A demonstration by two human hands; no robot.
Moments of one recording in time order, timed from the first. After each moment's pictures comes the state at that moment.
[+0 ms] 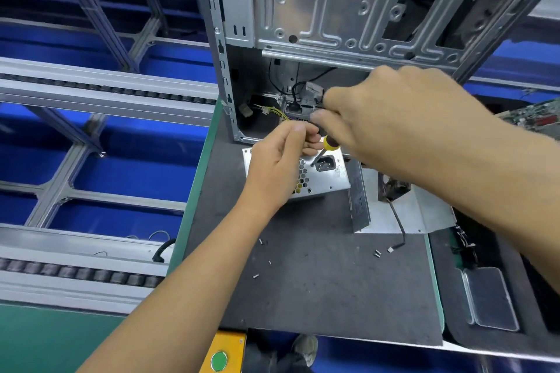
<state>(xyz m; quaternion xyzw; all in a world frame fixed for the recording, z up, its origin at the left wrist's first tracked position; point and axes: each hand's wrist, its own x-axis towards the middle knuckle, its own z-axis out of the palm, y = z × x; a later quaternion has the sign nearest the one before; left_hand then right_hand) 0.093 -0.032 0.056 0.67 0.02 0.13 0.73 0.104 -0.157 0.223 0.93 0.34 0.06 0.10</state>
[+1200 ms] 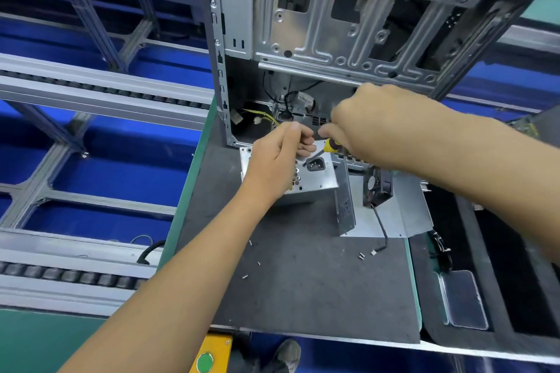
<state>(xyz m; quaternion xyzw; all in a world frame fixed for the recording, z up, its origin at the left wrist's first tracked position) 0.104 -0.034 0.059 0.68 0.03 0.10 0.73 0.125 -0.157 0.222 0.92 0.31 -0.08 0.21</state>
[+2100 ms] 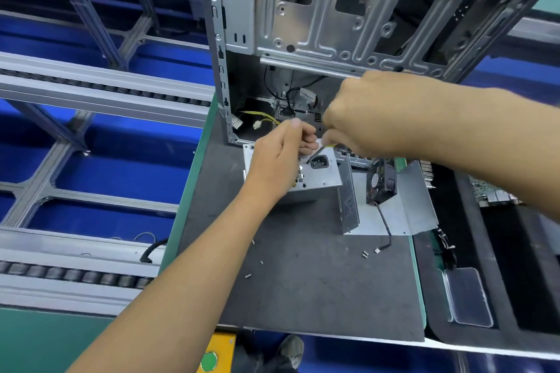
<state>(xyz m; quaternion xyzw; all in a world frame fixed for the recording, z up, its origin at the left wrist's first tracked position) 0.107 -0.035 0.053 0.67 0.03 0.10 0.73 0.131 -0.145 0.233 0.84 0.44 -0.05 0.31</state>
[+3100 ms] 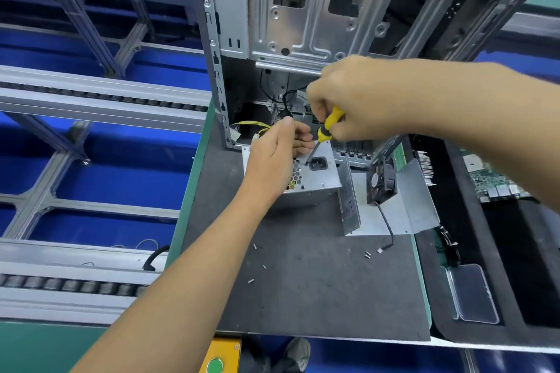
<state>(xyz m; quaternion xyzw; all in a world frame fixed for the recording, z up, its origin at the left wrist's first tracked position) 0.114 -0.032 0.053 0.64 0.06 0.09 0.76 0.154 -0.140 0.238 0.90 0.38 -0.15 0.15</state>
